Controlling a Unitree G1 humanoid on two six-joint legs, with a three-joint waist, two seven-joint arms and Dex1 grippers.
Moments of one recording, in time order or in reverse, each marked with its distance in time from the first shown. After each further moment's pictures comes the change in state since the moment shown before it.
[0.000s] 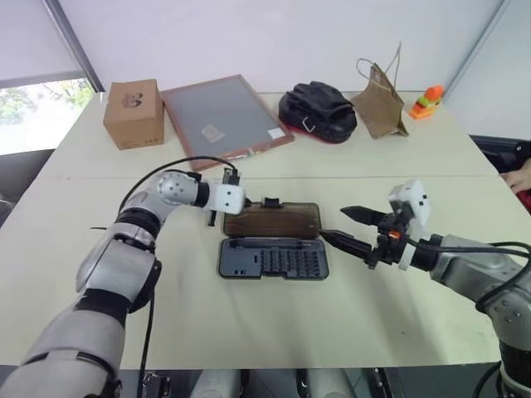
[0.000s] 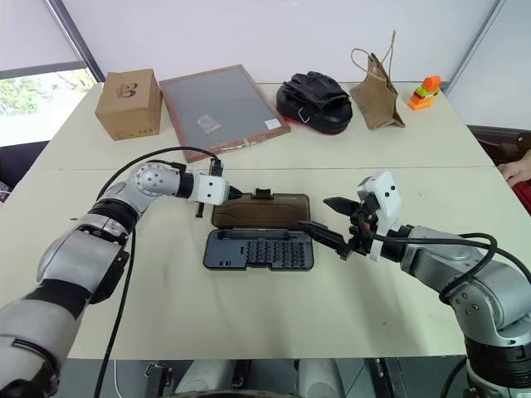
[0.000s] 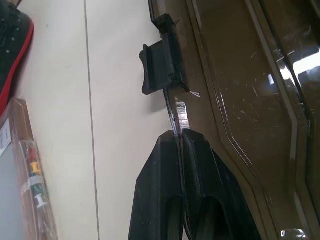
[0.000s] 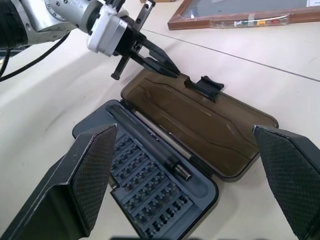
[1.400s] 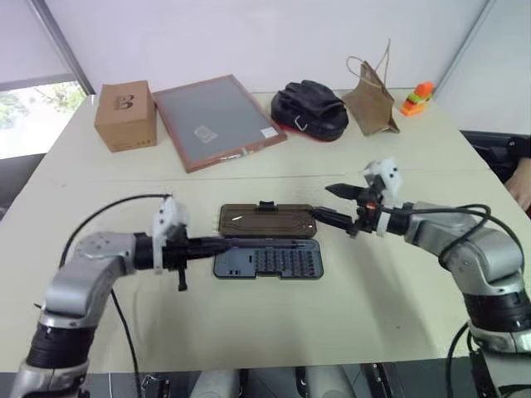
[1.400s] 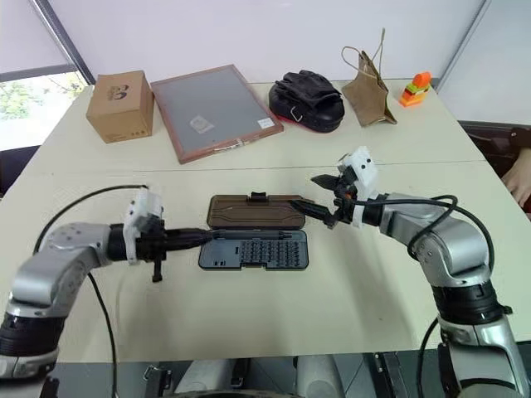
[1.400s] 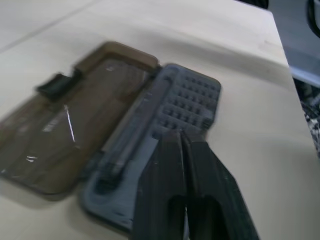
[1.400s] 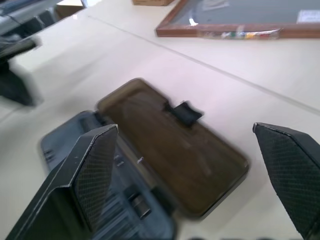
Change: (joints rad) left arm 0.934 0.207 0.461 -1.608 -0.837 1.452 -0.269; right arm -0.327 0.045 0.262 0.372 -0.291 -0.172 0.158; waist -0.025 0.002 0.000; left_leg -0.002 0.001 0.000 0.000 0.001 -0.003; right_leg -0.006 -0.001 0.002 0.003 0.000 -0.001
